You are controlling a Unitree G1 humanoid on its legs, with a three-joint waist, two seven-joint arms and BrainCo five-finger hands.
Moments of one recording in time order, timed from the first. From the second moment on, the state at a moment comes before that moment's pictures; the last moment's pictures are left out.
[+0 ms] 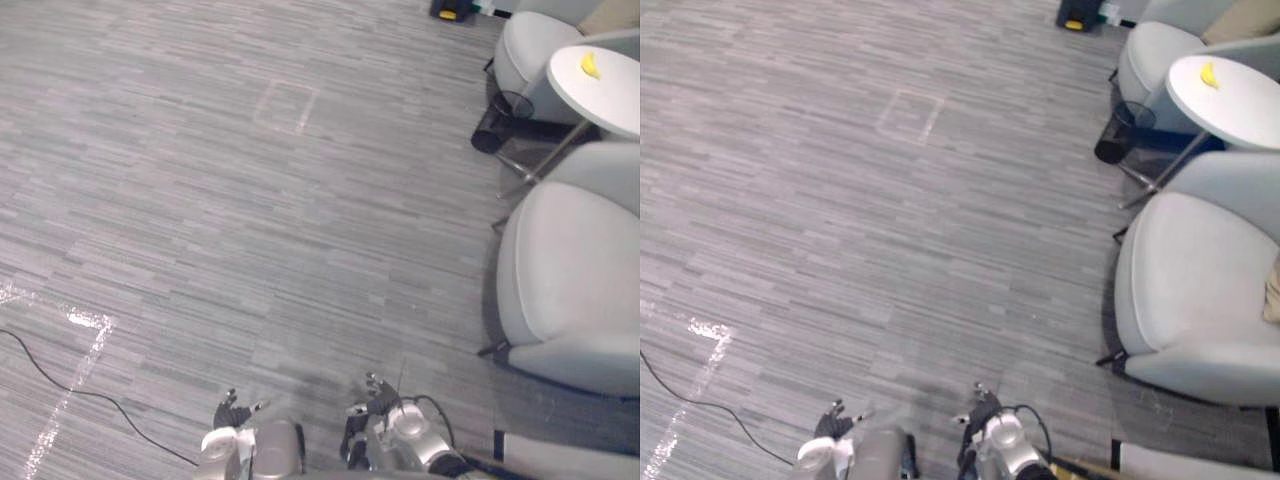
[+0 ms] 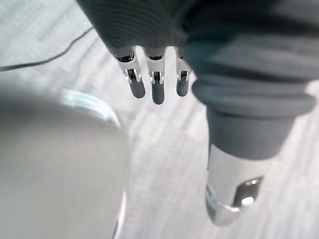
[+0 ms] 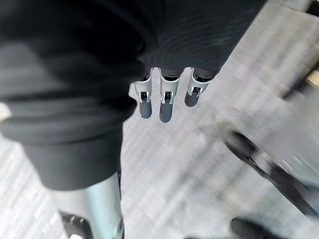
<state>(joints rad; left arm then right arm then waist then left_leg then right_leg) 0.02 0.05 0.16 0.89 -0.08 -0.08 0.15 -0.15 -0.01 0.24 0.98 -0.10 -0.01 -0.09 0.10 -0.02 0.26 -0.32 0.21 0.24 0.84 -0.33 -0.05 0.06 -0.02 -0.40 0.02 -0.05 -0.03</state>
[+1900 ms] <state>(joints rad) 0.05 0.05 0.21 0.95 -0.06 -0.06 0.15 -0.09 0.04 0.12 0.98 -0.08 -0.03 -0.08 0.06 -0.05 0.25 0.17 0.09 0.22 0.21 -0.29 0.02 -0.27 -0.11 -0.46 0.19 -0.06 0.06</state>
